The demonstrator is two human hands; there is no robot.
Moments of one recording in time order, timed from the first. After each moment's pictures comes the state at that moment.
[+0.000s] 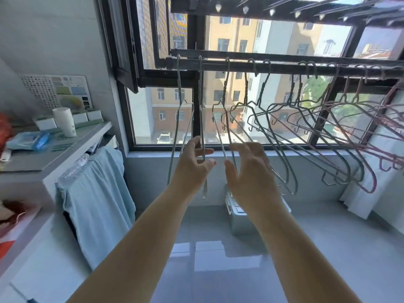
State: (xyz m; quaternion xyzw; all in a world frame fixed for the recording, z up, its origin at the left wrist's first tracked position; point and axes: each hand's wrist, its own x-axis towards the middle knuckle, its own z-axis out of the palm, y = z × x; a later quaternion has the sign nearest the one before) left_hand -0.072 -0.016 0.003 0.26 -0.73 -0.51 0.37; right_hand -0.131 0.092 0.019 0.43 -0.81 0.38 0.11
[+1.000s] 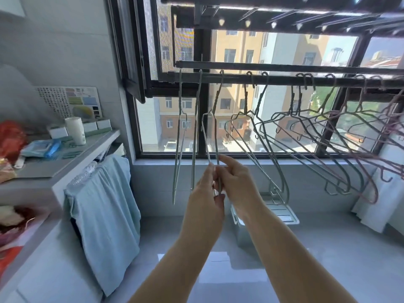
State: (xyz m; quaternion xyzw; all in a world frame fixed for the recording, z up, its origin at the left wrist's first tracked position) left_hand -0.065 0.028 -0.027 0.26 -0.79 -0.38 0.41; right_hand -0.145 0.054 0.006 0.34 -0.57 0.69 -0.29
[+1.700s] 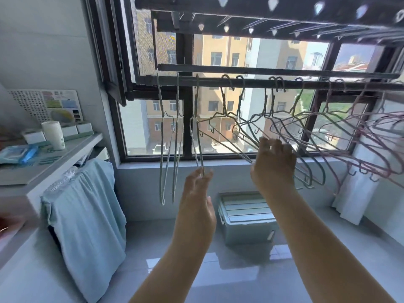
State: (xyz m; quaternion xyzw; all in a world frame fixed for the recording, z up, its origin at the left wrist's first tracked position) left_hand -0.083 0.060 -0.035 0.23 -0.81 -0.25 0.48; right_hand -0.226 0.116 0.030 0.29 -0.91 0.14 0.24
